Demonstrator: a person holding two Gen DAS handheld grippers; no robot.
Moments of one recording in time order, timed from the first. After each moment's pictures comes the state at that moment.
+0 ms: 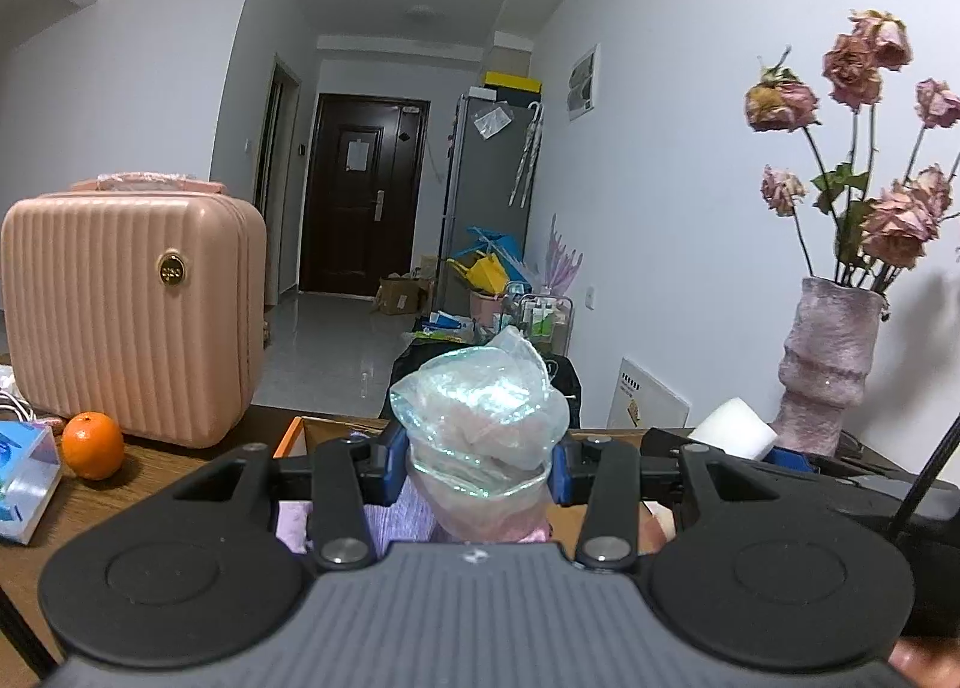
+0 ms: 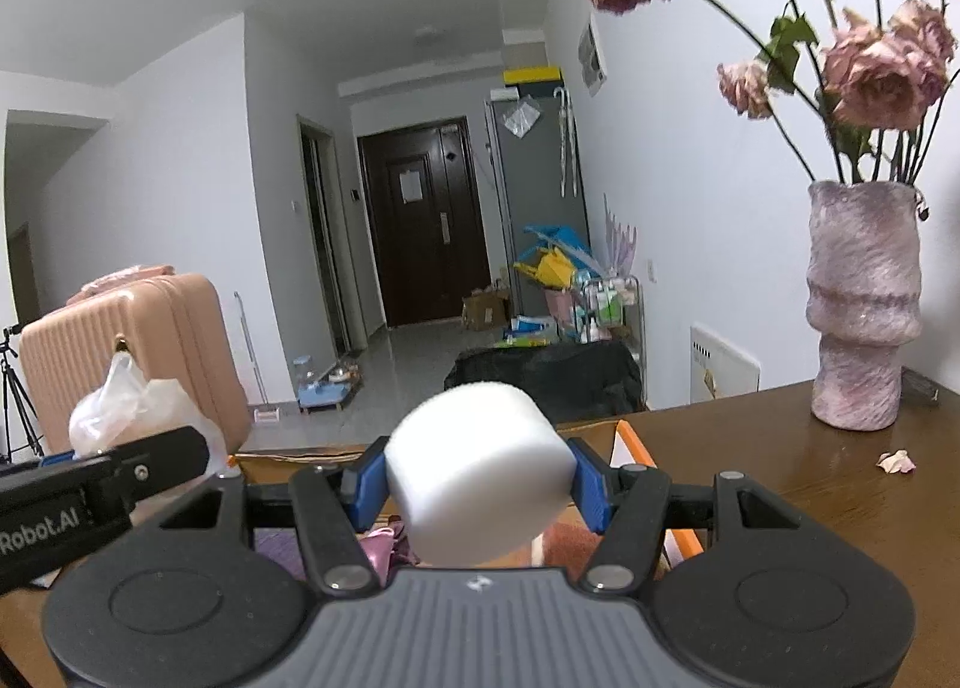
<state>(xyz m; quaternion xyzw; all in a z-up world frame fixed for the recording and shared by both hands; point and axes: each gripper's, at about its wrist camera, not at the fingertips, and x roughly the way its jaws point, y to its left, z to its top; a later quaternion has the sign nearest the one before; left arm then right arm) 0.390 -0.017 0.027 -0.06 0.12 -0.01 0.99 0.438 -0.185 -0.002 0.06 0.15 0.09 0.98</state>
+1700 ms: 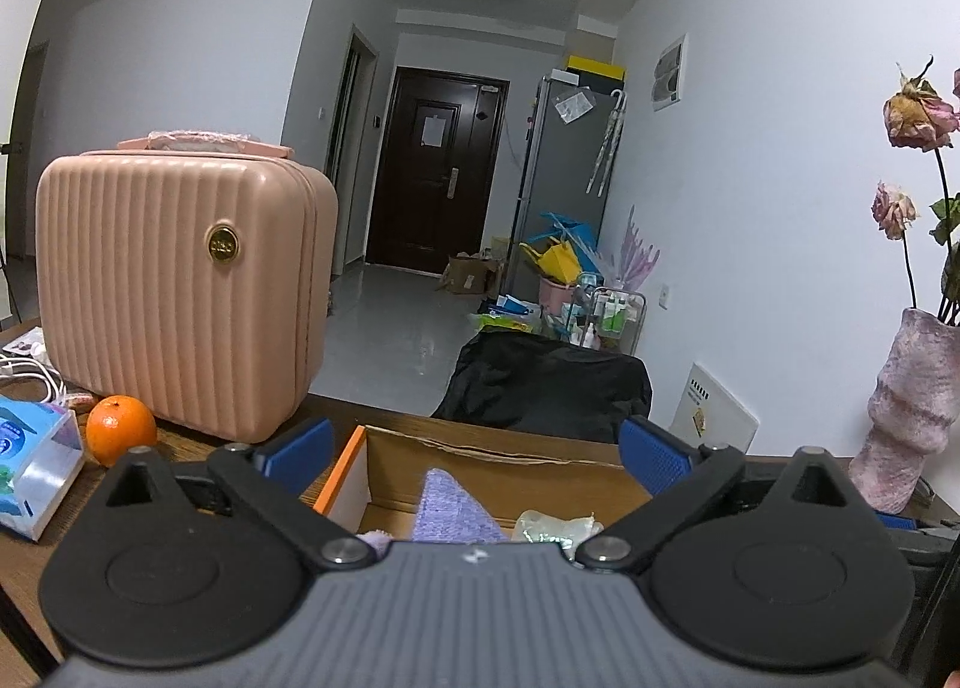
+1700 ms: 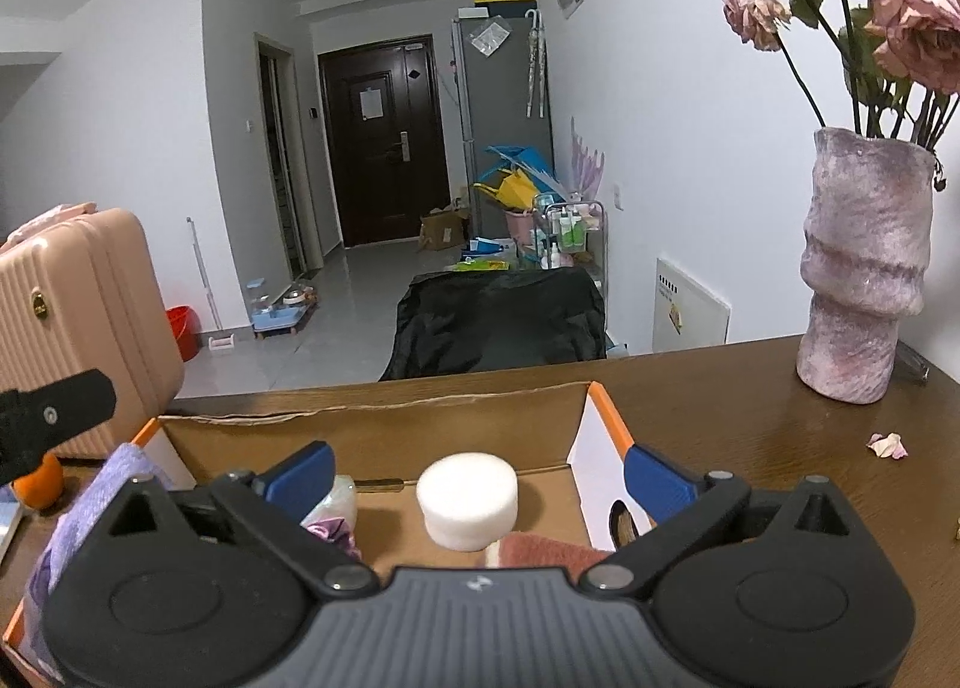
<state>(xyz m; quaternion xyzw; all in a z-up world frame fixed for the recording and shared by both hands) 0.435 0.009 0.028 -0.09 0.14 0.06 0.98 0.491 -0.180 -0.004 0.04 0.24 0.05 0.97</state>
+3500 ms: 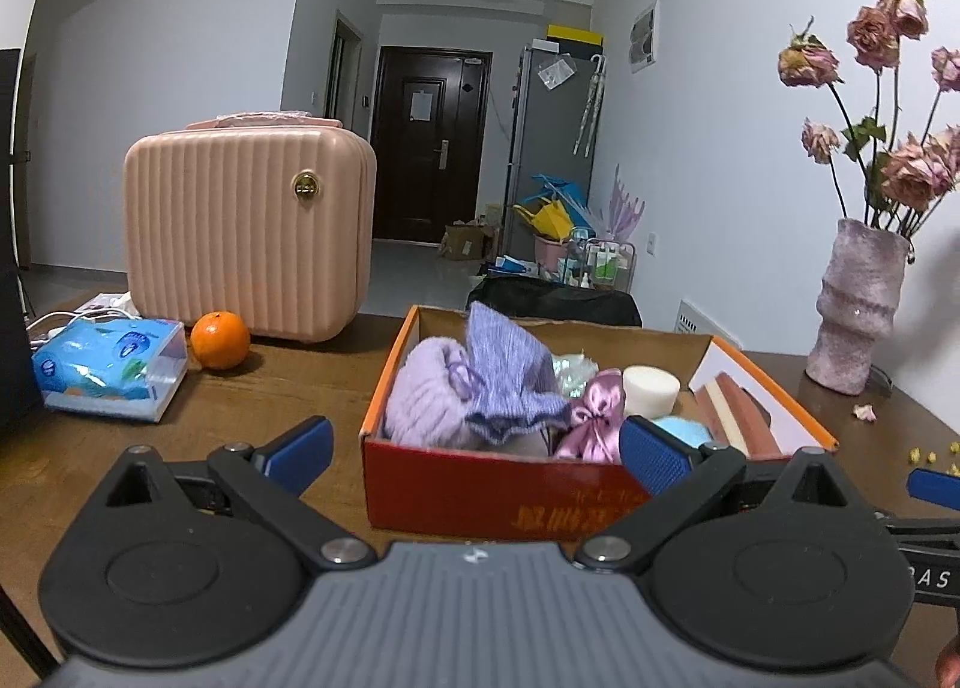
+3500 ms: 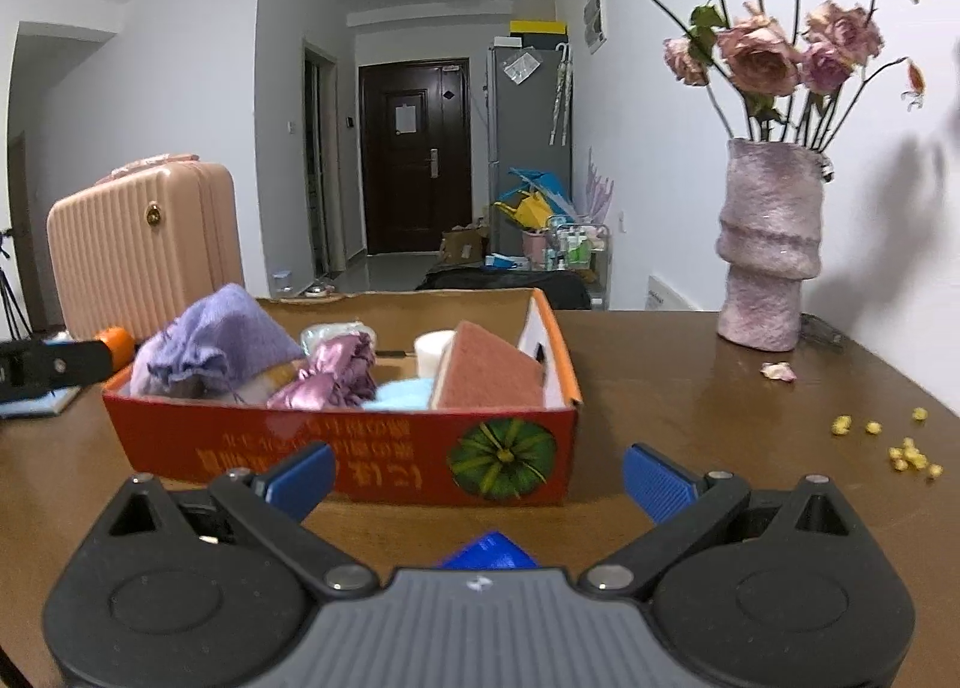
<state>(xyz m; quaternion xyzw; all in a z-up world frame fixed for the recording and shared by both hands) 0.285 0.002 0.006 -0.06 0.17 0.05 0.98 0.303 -0.229 -0.033 -0.01 0.21 0.07 0.98</state>
